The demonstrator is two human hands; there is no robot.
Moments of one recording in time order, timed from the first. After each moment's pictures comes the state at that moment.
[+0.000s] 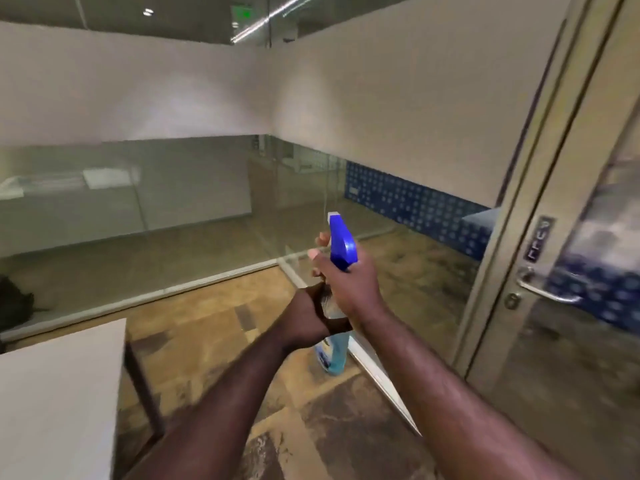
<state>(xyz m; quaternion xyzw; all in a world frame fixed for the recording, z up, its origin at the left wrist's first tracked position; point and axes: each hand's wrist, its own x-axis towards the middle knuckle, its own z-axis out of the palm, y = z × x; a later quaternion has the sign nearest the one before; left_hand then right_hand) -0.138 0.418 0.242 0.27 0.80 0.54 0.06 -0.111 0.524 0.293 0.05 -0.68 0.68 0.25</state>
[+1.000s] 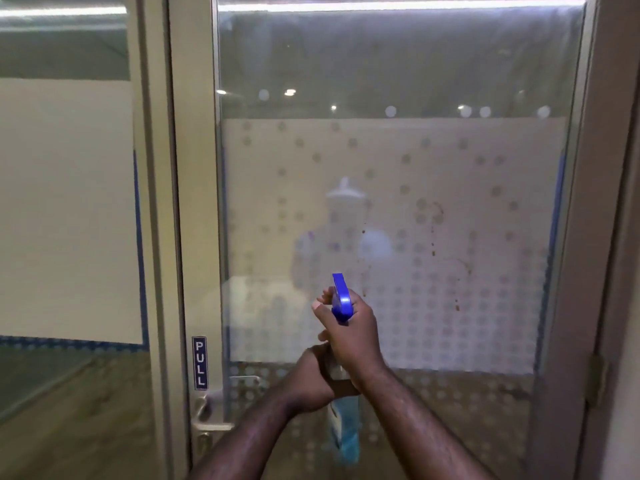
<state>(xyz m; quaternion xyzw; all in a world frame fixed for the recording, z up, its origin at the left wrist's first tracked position) -0.044 0.961 0.329 0.68 0.52 0.45 0.26 0.052 0.989 0.381 -0.26 -0.64 0.42 0.59</state>
